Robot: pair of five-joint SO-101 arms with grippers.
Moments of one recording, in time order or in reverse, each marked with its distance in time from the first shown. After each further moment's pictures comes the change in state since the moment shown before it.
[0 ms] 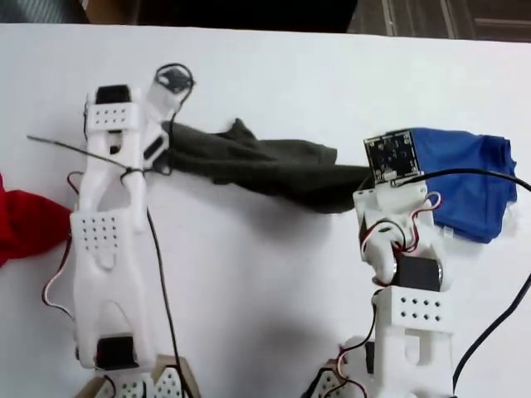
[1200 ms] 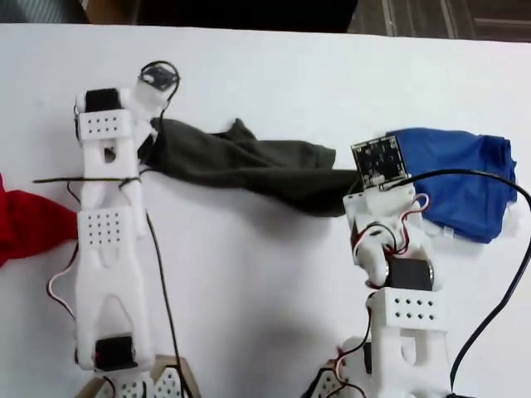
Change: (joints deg) left arm -2.1 14.7 -25.1 11.0 4.3; right arm -2.8 0.0 3.1 -2.6 0.1
